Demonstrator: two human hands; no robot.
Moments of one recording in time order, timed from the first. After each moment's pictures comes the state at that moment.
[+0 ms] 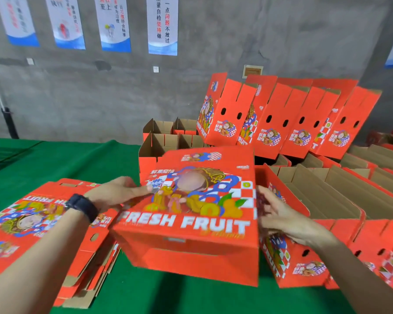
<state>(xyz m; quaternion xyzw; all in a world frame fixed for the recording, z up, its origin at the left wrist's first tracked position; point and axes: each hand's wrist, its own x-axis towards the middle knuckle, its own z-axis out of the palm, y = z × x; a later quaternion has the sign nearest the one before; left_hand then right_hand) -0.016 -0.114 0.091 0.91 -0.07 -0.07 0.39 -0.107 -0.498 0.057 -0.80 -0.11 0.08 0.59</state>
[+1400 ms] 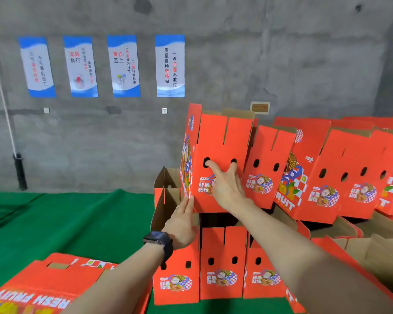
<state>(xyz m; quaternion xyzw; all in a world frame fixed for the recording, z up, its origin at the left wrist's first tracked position) 0.190 -0.188 0.094 0.95 -0.21 0.07 0.23 0.206 -0.336 0.160 -0.94 -0.01 -0.28 0.20</state>
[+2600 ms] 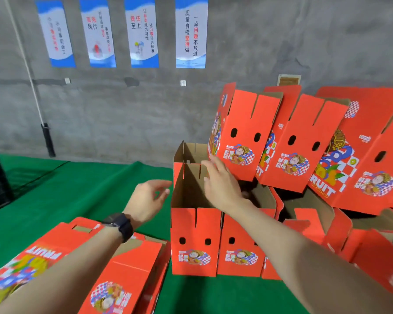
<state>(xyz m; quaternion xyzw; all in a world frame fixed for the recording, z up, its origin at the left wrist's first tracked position) 0.221 -0.076 0.083 0.90 -0.15 0.23 0.35 0.232 -0.281 0.106 -0.93 -0.16 -0.27 0.19</state>
